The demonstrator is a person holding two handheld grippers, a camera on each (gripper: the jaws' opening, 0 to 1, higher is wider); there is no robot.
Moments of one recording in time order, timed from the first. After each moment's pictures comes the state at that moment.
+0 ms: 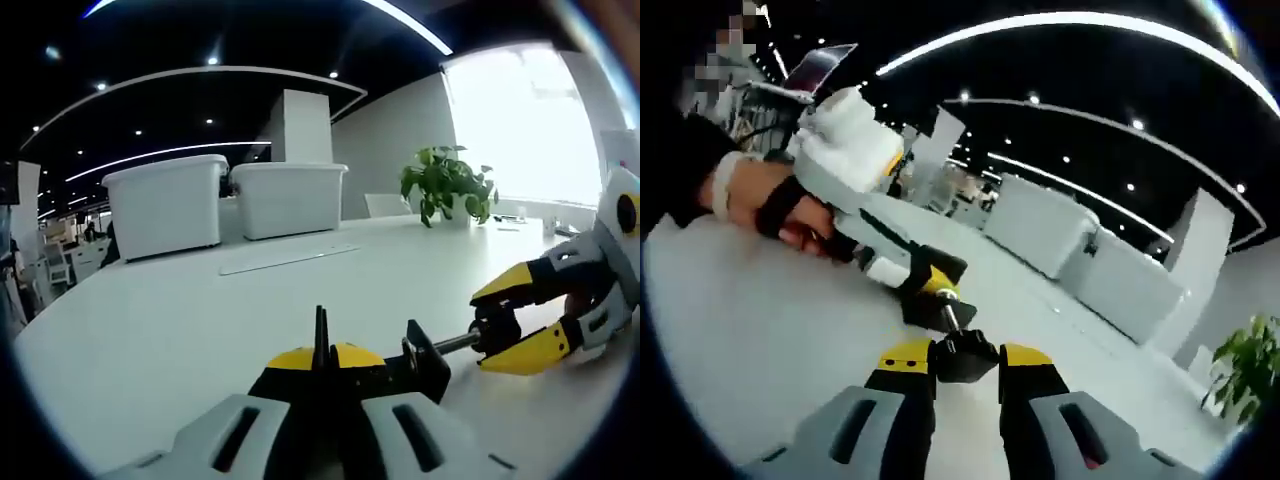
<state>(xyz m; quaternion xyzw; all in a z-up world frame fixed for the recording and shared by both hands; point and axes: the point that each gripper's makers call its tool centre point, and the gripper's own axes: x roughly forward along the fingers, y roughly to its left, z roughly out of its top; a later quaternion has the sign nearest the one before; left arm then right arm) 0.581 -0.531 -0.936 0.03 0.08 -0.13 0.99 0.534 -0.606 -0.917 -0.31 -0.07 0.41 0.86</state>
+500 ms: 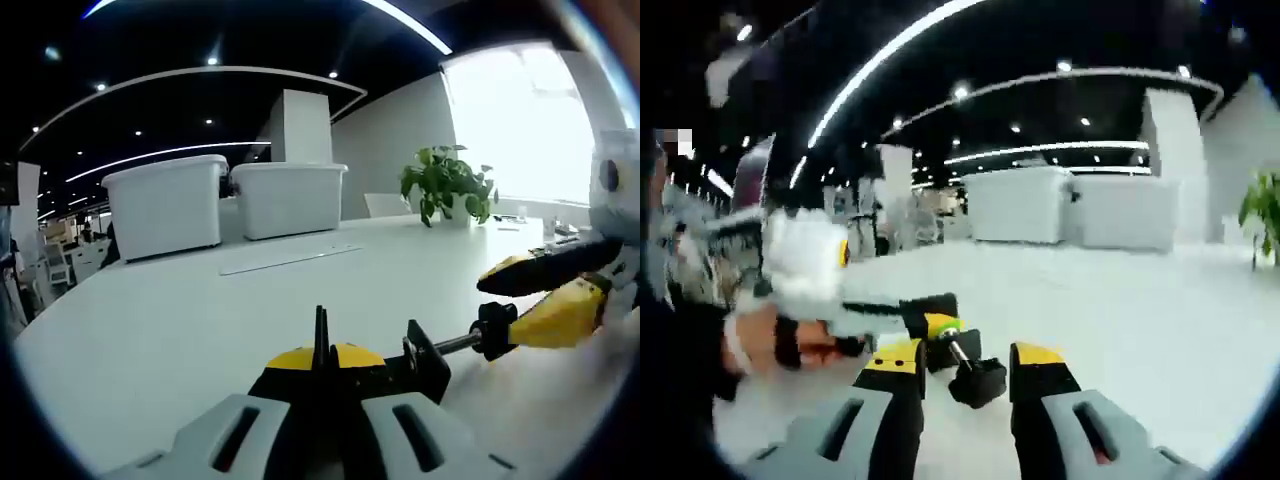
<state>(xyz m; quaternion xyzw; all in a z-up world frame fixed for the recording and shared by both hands) 0.581 -0.531 -0.936 0.03 0.08 -0.13 0.99 0.543 -0.617 -0.894 0.11 0.13 0.42 0.89</state>
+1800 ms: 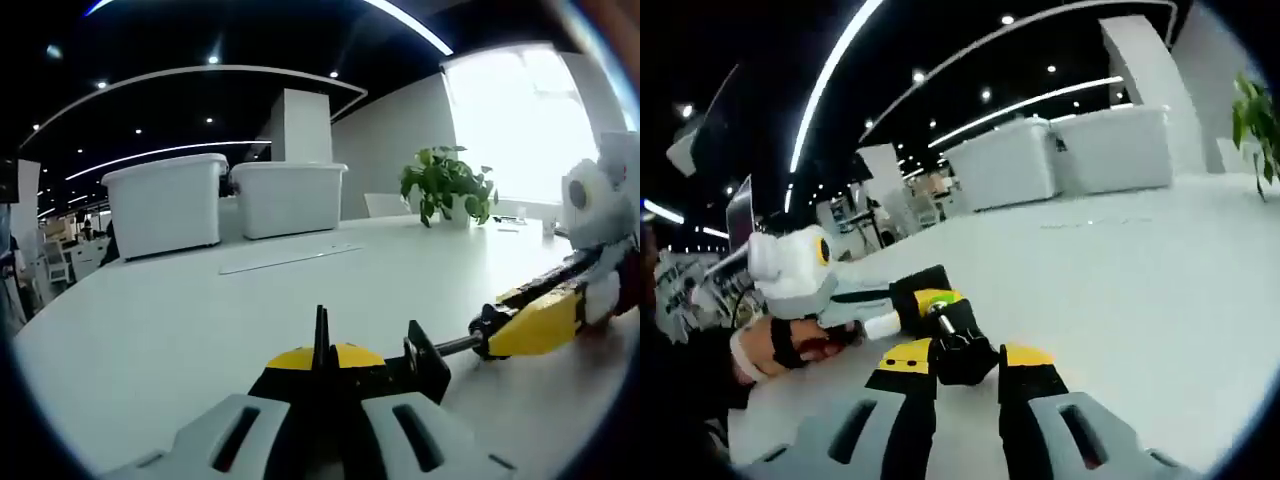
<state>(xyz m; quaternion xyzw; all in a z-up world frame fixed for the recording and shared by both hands) 0.581 -0.531 -0.935 0.03 0.08 -0.13 0.99 0.529 -0.610 -0.920 -0.05 0.10 0.41 0.90</state>
